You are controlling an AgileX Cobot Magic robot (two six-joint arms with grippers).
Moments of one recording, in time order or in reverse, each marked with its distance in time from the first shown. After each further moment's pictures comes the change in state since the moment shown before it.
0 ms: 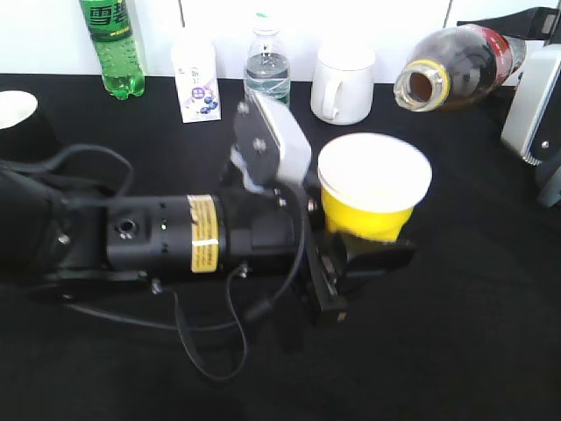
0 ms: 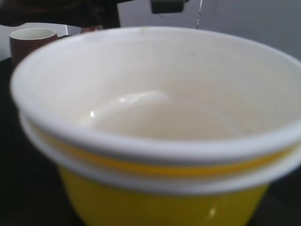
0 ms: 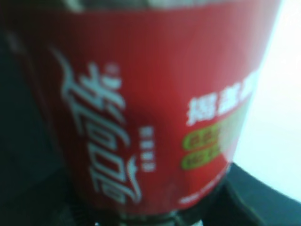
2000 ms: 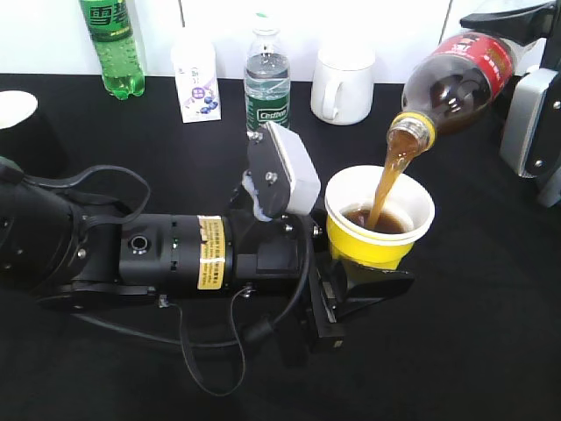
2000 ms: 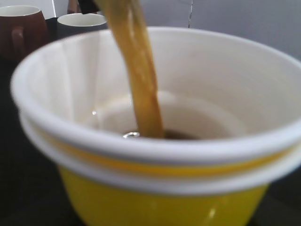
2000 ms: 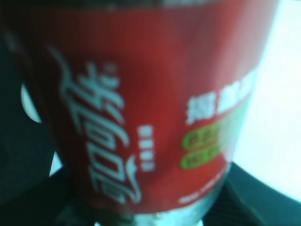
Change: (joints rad) left arm 0.000 0.049 0.000 0.042 -0.022 0.037; right arm 0.000 0.000 0.000 0.062 0.027 -0.320
